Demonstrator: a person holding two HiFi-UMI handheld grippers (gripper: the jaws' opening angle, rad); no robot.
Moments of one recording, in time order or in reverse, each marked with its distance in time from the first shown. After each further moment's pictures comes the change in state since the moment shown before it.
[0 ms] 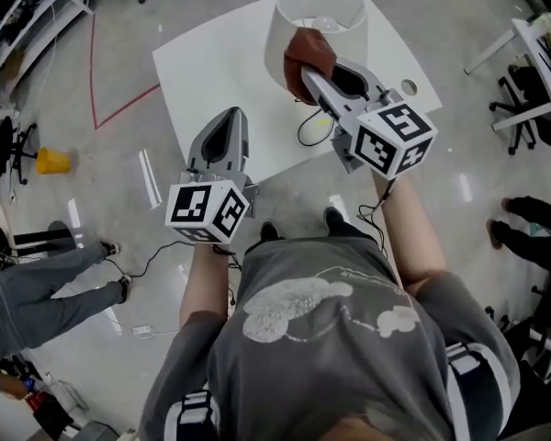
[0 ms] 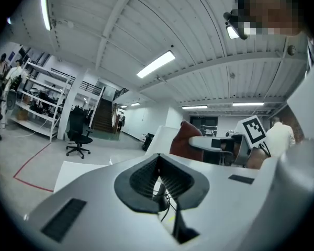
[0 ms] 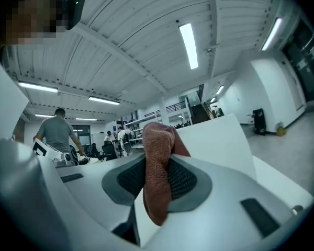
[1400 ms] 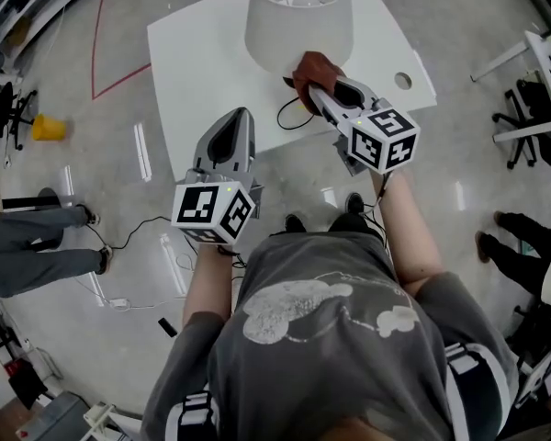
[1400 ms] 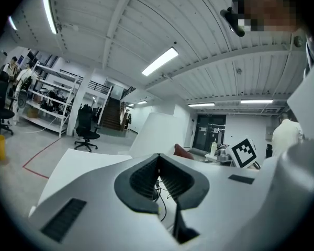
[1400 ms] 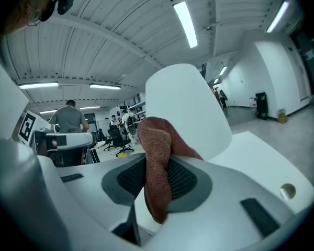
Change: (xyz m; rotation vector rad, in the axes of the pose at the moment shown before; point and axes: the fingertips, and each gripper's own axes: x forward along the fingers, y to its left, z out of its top) left arm -0.005 -0.072 -0.053 -0.019 0.016 0.101; right arm -0.055 -0.060 -0.107 0.026 0.209 0.049
